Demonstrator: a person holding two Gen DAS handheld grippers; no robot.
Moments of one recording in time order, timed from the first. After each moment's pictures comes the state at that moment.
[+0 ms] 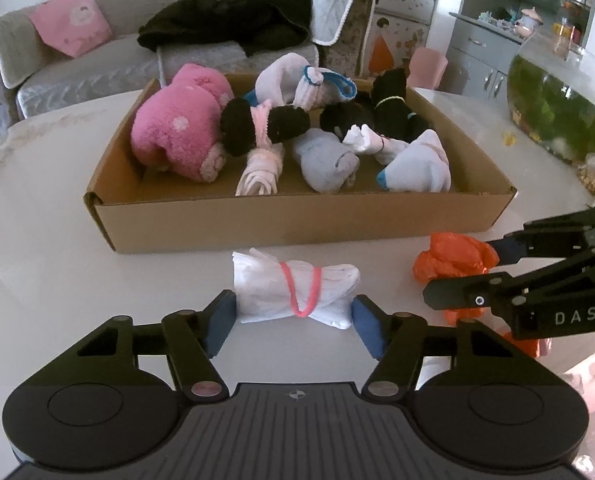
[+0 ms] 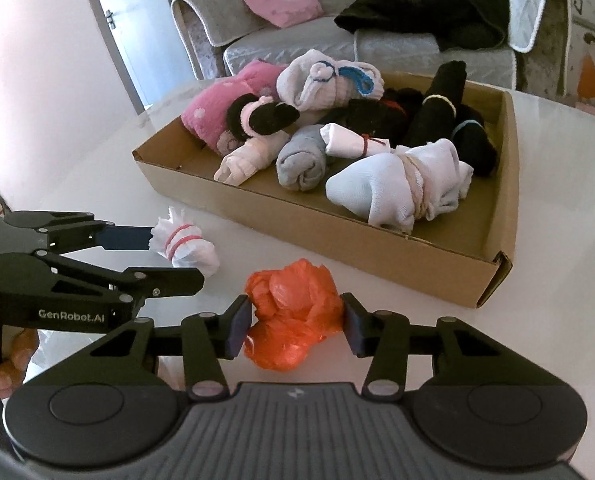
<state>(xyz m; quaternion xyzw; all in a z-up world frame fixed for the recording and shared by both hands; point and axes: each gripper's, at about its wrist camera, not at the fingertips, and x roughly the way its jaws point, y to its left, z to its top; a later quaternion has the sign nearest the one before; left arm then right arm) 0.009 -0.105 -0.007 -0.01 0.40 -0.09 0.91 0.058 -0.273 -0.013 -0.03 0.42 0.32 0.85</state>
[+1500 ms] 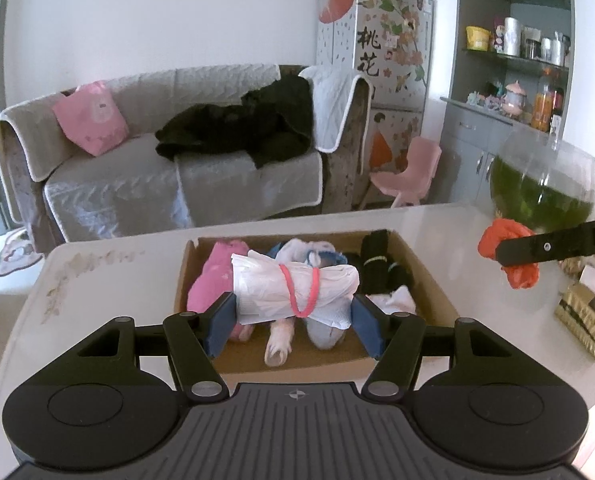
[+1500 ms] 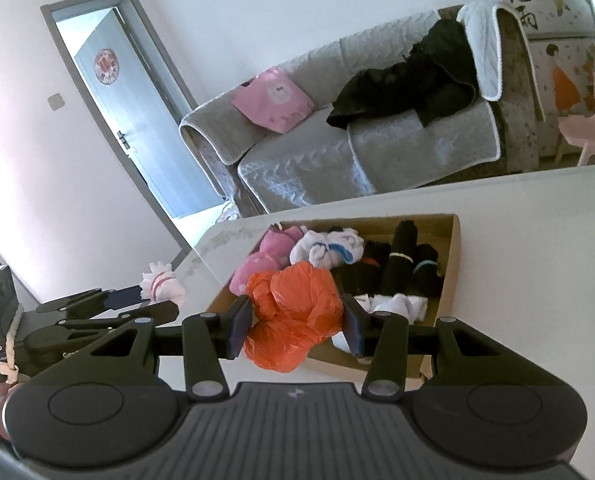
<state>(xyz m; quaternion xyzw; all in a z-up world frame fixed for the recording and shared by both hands) -0.008 -0.100 0.123 0.01 0.28 -0.07 0.96 0.076 -0.346 0.106 0.12 0.34 0.34 0.87</state>
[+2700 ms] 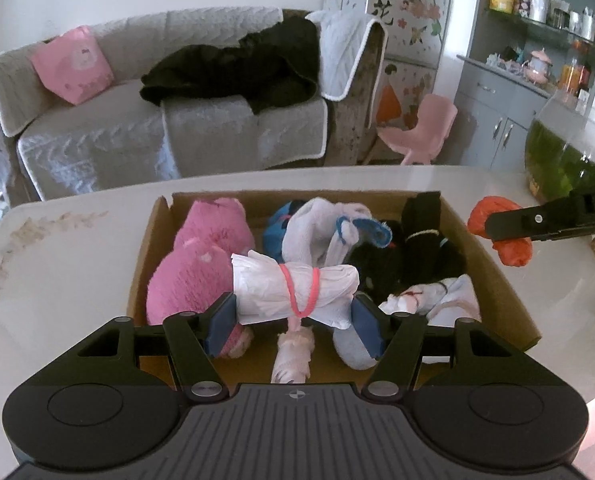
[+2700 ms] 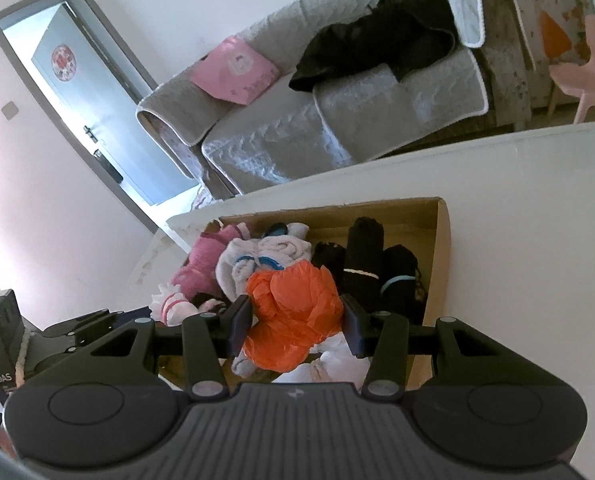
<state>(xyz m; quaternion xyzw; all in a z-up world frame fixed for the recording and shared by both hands) 0.095 -0.092 0.051 -0.01 0.35 -0.08 0.93 0.171 -0.331 0.054 0.14 0.40 0.31 0.85</state>
